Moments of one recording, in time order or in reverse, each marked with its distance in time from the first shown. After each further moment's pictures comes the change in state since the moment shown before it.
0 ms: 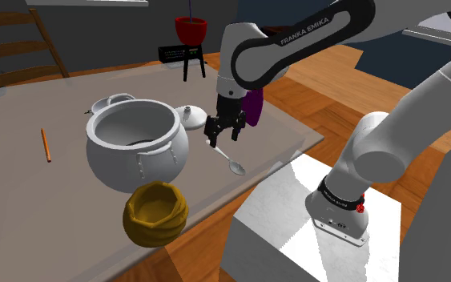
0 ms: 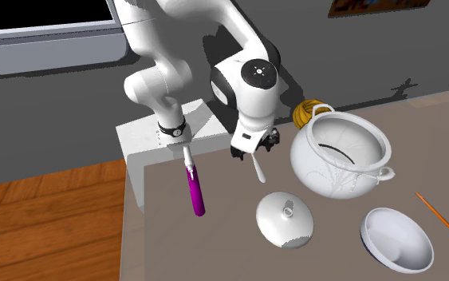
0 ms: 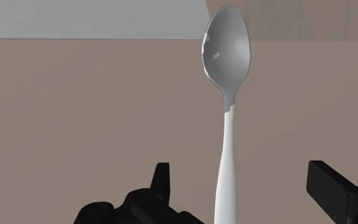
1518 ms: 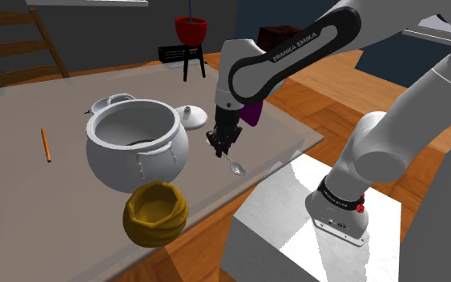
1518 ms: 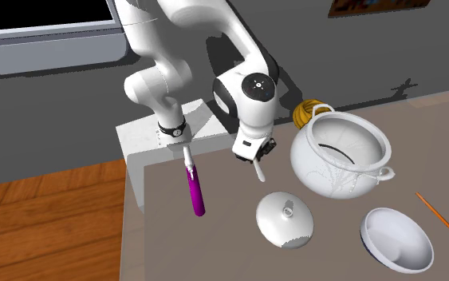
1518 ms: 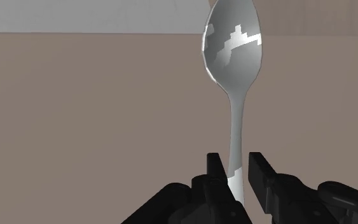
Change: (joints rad) arm 0.012 0.059 0.017 -0.041 0.020 0.105 -0.006
